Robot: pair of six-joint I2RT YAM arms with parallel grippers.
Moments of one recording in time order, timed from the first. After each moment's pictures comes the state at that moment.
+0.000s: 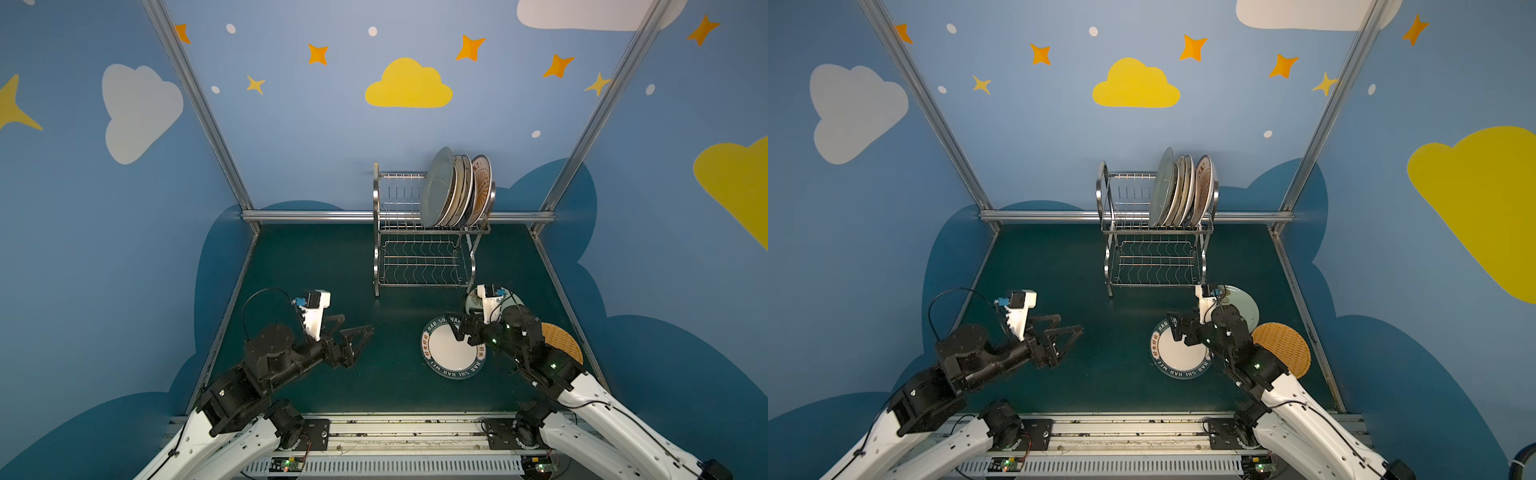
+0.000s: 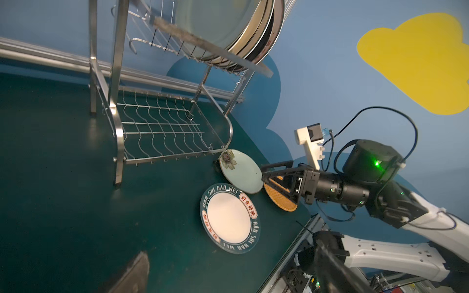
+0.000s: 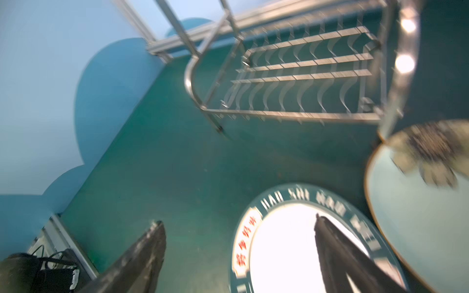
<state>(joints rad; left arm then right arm) -0.76 0.44 0.73 -0.54 0.08 -0.56 0.62 0.70 0.57 -0.36 -0.03 0.50</state>
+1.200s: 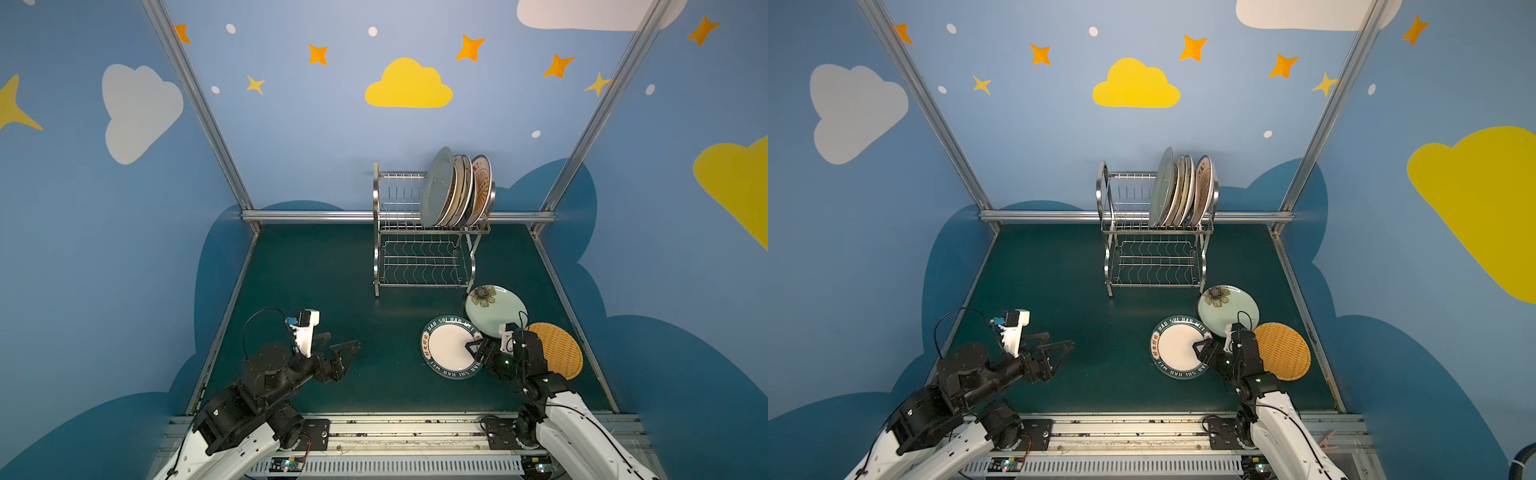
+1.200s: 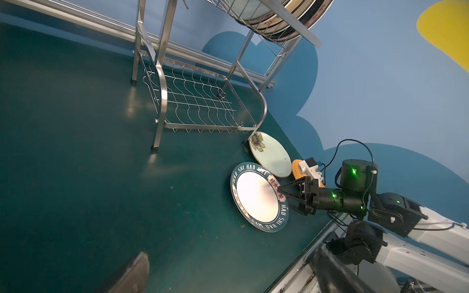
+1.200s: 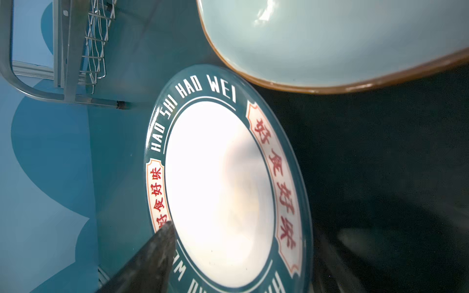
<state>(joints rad) -0.73 0.29 0.63 -0.67 0.02 -0.57 0.23 0.68 0.15 -0.25 -0.36 0.80</state>
